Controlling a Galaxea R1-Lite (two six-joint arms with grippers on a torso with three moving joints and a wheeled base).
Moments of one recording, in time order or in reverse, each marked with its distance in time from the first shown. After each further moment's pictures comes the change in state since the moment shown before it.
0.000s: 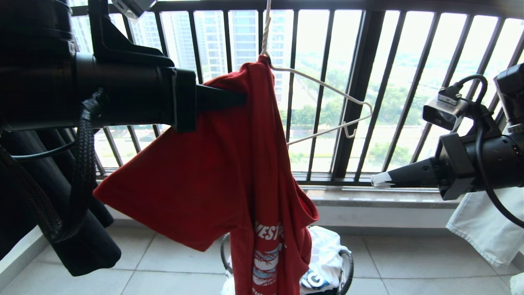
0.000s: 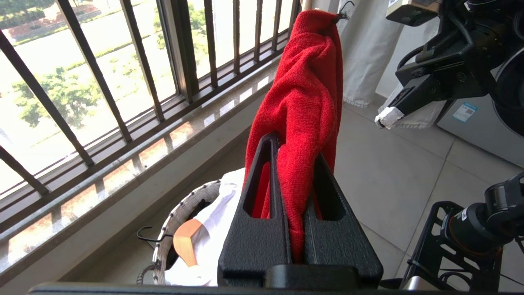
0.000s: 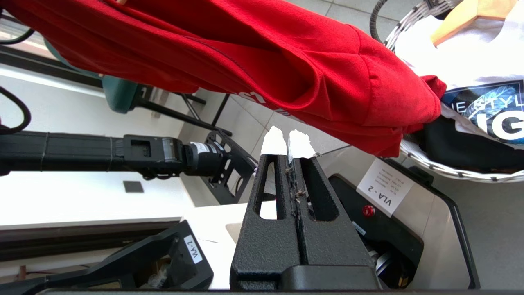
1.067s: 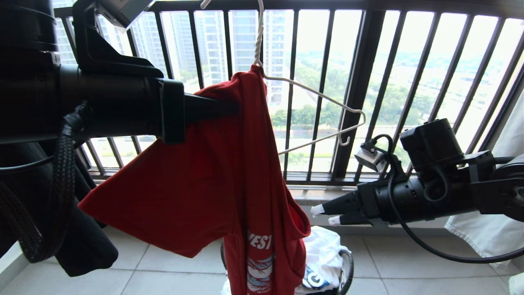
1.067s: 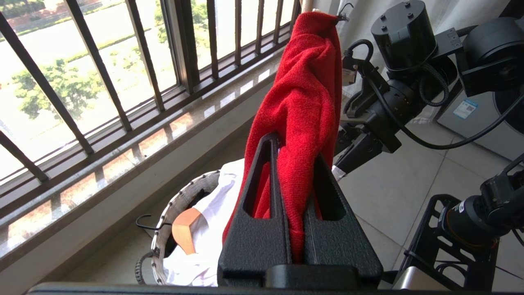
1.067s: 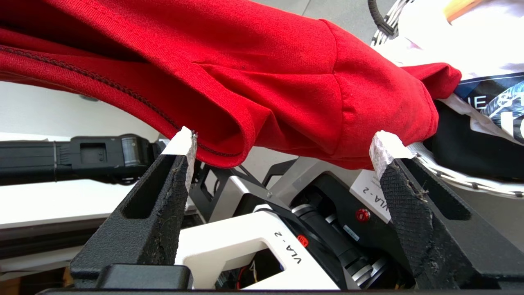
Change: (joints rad) left arm 0.009 -0.040 0.057 -0.004 0.001 -0.003; right arm 0.174 0.185 0.220 -0.372 -0.127 0.074
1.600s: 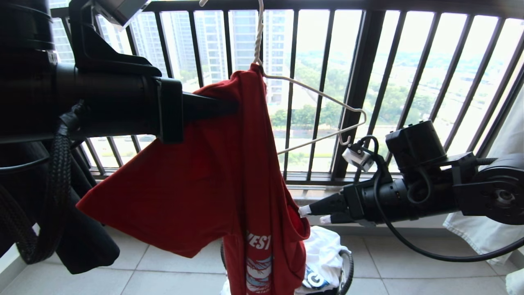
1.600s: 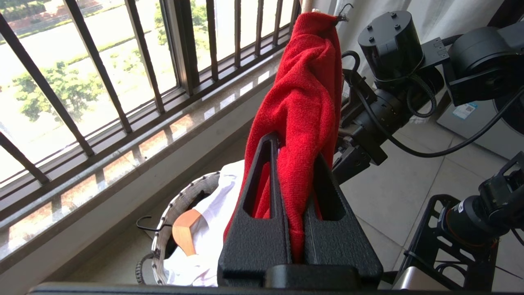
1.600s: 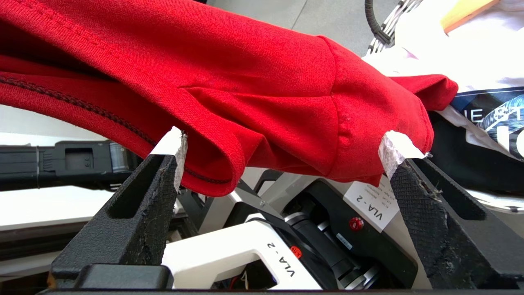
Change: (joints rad) left arm -0.001 -0.005 0.001 0.000 -0.001 0.002; right arm 0.049 0.041 -0.016 -0.044 -0.047 -0.001
